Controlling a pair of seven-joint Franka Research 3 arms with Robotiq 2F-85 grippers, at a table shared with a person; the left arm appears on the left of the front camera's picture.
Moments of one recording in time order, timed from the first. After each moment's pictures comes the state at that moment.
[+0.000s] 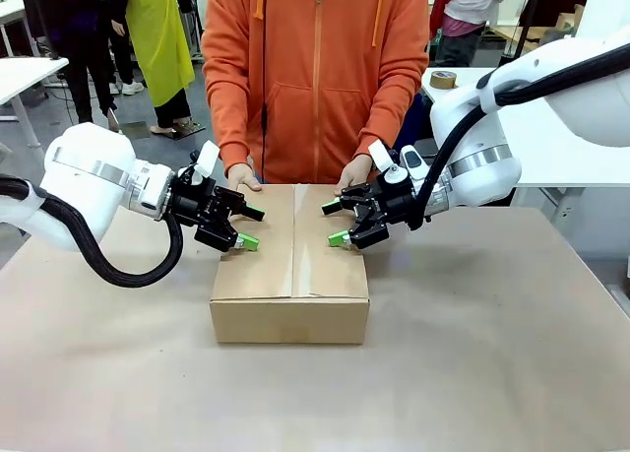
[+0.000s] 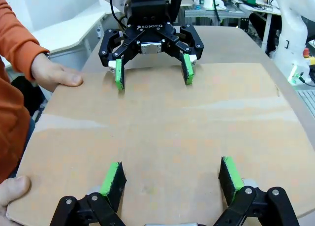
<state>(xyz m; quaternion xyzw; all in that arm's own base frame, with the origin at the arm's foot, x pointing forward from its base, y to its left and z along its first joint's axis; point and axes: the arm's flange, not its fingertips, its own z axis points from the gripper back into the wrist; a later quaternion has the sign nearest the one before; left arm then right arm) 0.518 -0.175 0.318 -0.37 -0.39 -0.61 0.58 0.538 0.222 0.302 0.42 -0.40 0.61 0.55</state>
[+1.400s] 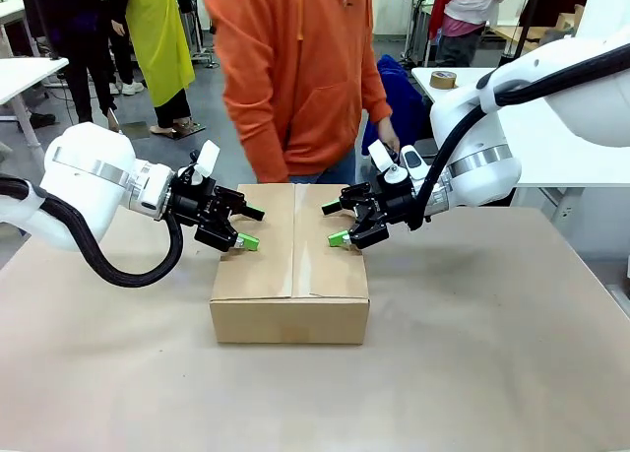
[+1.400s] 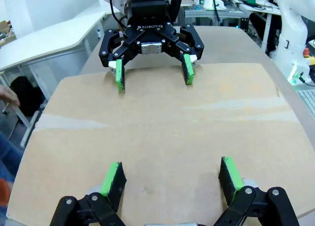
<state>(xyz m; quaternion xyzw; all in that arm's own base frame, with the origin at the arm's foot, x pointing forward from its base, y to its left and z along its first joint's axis) 0.518 -0.175 0.319 -0.37 -0.39 -0.61 0.58 0.537 0.222 0.302 0.42 -0.40 0.61 0.55</state>
